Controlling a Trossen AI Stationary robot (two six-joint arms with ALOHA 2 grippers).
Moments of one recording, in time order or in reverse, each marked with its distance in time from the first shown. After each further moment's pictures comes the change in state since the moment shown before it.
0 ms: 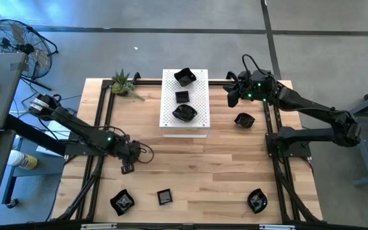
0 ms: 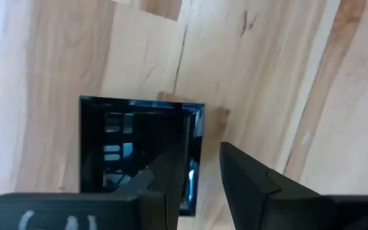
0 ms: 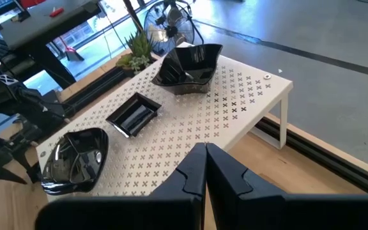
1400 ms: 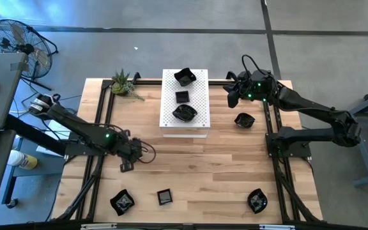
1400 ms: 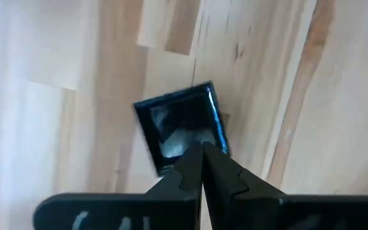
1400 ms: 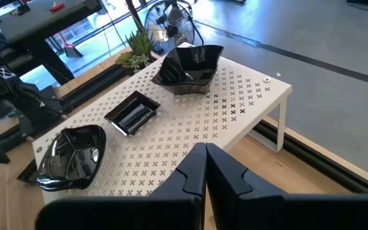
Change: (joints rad) left arm 0.001 0.000 0.237 -0.300 -0.081 0.076; right arm 0.000 0.000 0.000 0.000 0.001 -0.036
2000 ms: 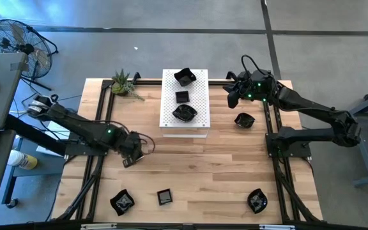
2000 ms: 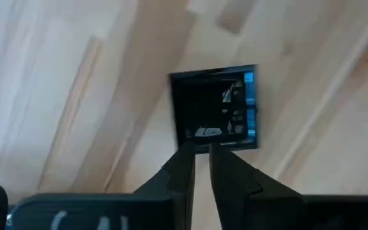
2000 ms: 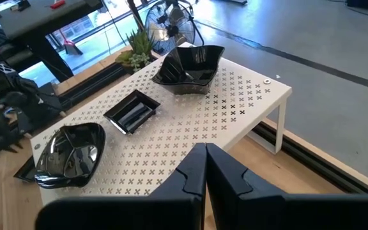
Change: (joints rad) left arm 0.100 -0.020 -0.037 -0.046 0.054 -0.180; right arm 0.000 0.000 0.000 0.000 -0.001 -0.022
